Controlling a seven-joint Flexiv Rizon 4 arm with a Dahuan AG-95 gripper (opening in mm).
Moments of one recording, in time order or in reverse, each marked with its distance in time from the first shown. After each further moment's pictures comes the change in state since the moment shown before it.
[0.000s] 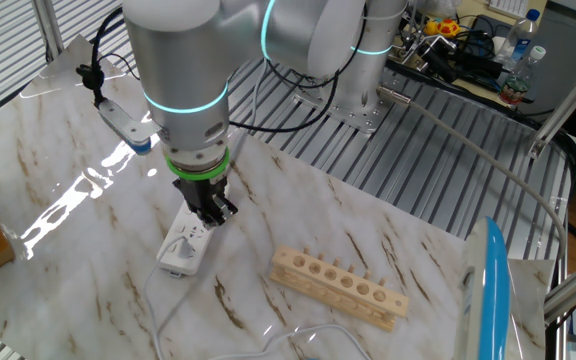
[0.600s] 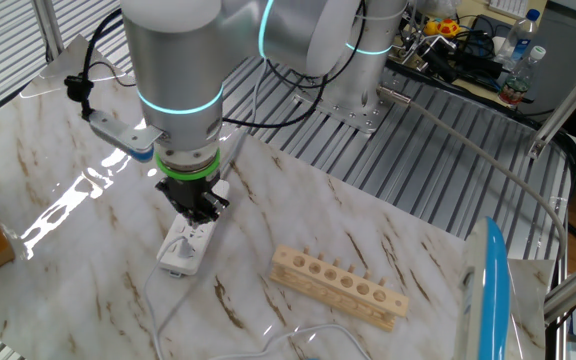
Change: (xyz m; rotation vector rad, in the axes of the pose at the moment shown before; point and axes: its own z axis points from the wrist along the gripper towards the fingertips) arm -0.021 -0.023 -0.001 0.045 -0.015 -0.187
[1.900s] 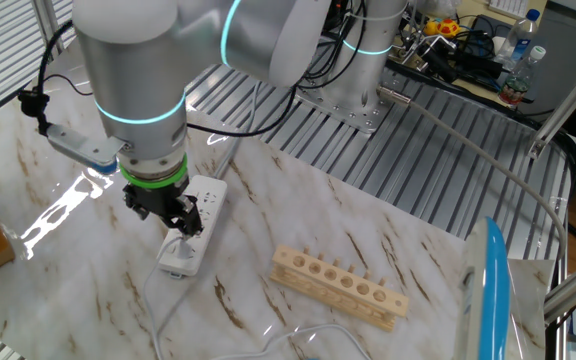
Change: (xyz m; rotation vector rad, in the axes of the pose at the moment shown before) arm -0.028 -0.028 -0.005 -0.007 0.017 -0.052
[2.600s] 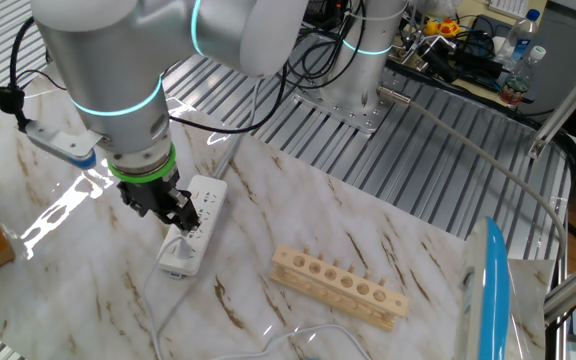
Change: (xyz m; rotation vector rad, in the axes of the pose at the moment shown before) arm -0.005 -0.005 -0.012 0.007 0.023 -0.054
